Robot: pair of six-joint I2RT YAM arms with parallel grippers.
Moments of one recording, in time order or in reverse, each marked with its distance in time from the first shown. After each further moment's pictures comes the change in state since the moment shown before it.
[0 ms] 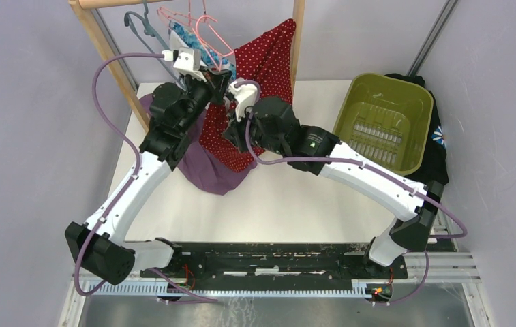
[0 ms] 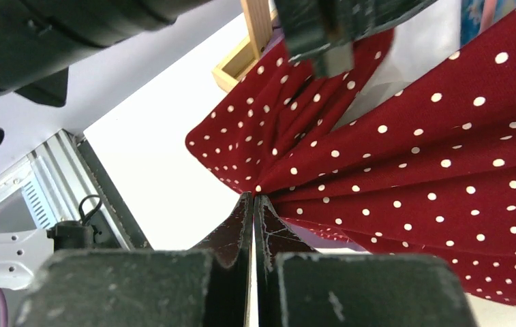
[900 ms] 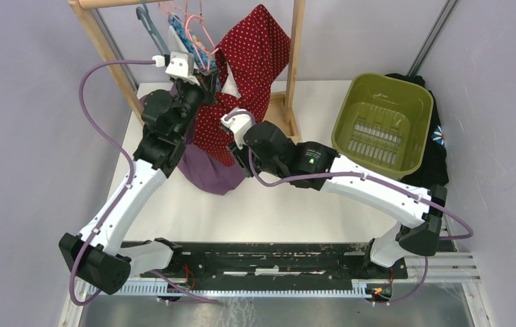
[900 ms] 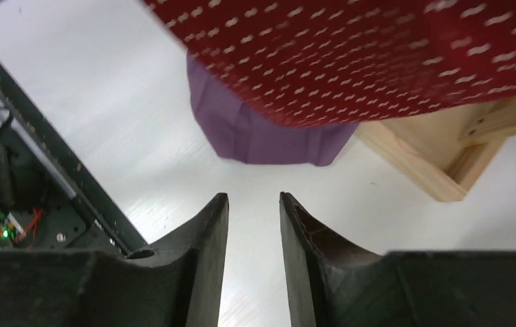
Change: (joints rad) left arm -0.003 -0.061 -0.057 0.086 -0.116 0.130; right arm 0.111 -0.051 -0.122 -0.212 0.166 -0.046
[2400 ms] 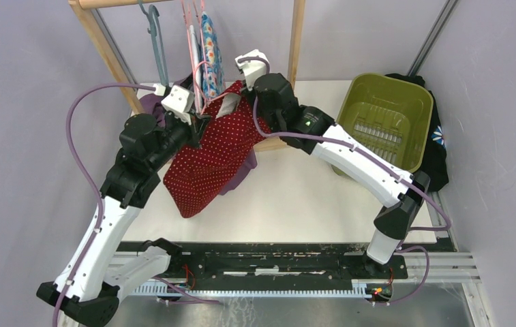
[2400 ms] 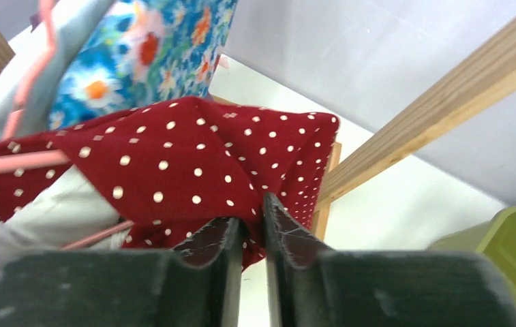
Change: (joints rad) left arm 0.000 -0.274 -0.013 -0.629 0.172 0.134; right arm -0.206 0.177 0.279 0.209 0.297 -0.233
